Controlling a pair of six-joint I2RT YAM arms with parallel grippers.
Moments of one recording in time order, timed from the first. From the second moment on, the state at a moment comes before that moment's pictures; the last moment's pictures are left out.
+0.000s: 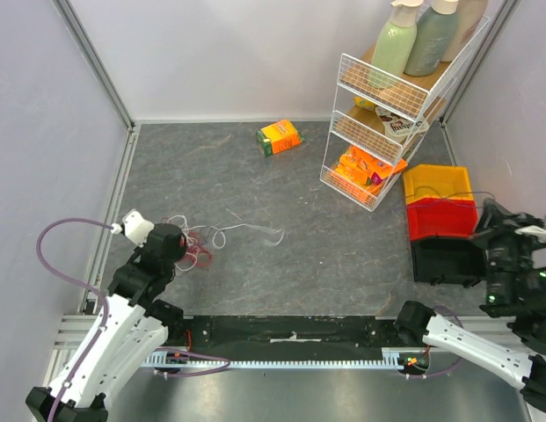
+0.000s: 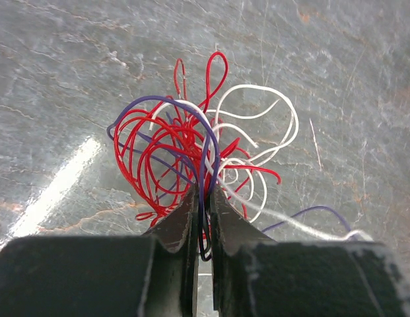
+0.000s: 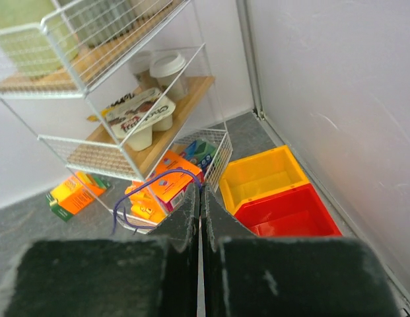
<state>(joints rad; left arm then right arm) -0.39 0.57 0.58 -0.77 -0.61 -0.94 0.98 0.35 1.08 -0.49 1.26 0.03</state>
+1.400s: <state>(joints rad) -0.39 0.61 0.56 -0.55 -0.35 -0.82 0.76 0.85 1.06 -0.69 0.91 0.33</state>
